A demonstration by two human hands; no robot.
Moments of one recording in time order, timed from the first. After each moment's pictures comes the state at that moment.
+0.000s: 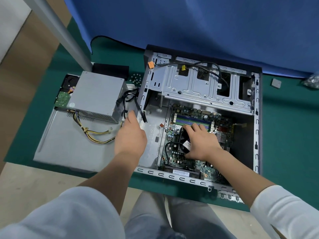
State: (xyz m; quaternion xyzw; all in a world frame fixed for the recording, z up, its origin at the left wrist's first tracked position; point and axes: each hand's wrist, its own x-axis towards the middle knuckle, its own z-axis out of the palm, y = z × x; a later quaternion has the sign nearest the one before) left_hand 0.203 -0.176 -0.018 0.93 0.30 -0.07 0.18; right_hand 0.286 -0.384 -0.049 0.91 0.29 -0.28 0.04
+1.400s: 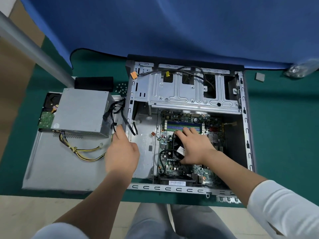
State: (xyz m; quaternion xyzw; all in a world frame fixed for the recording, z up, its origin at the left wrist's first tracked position) left_hand 0.206 -0.178 -0.007 0.93 0.31 -0.10 0.19; right_hand 0.294 -0.387 -0.055 0.90 0.31 -0.29 0.04
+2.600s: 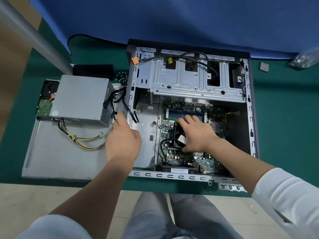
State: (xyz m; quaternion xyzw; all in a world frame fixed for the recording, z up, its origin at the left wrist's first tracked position) left_hand 0.204 -0.176 -0.011 0.93 0.30 -0.08 0.20; right_hand 0.294 -0.382 -0.051 0.91 0.30 -0.28 0.06
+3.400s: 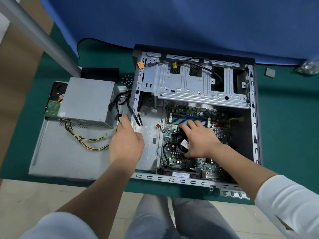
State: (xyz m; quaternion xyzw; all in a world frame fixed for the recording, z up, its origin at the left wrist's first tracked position) left_hand 0.204 -0.177 -0.011 0.93 0.30 -0.09 0.19; right_hand 0.294 -0.385 -0.052 0.90 0.31 -0.28 0.05
